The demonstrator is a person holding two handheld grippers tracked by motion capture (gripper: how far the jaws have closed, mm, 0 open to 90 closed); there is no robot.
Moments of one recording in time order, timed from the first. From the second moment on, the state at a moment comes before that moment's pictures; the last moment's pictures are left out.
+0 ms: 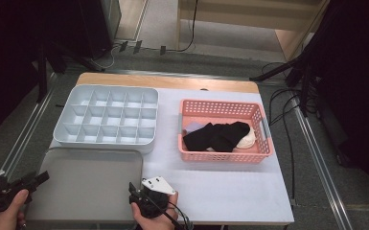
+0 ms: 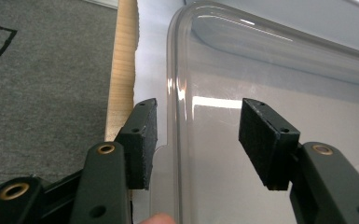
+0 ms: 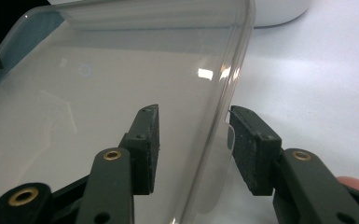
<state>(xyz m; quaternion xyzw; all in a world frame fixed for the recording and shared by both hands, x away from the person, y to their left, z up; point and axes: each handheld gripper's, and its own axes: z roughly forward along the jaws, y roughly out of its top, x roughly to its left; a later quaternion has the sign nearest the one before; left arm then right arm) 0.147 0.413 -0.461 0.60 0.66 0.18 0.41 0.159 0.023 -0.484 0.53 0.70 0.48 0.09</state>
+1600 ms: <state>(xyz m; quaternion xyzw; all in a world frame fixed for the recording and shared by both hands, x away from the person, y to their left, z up) 0.162 0.309 -0.450 0.67 0.53 0.24 0.46 0.175 -0.044 -0.467 0.53 0.70 0.46 0.16</state>
